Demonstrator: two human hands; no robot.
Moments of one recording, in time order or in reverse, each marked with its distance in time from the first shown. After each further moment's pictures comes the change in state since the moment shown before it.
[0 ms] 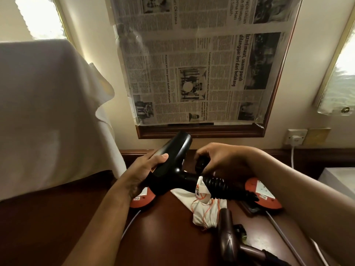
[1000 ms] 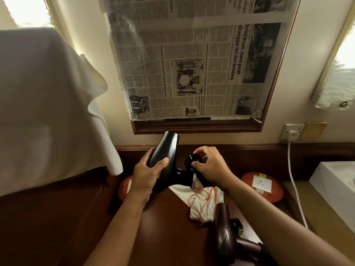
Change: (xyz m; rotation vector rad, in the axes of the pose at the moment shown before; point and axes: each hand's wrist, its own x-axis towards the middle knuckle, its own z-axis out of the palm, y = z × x) left_hand 0.021 -0.048 0.023 0.015 0.368 0.247; right_hand 0.026 0.033 0.067 0.139 0.757 0.114
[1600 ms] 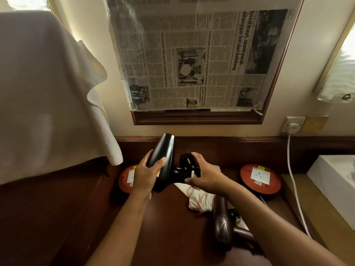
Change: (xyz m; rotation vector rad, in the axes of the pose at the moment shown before) left_hand -0.010 -0.031 0.001 -0.001 0.080 -0.051; right_hand -0.024 0.030 0.023 -0.130 -0.339 0.032
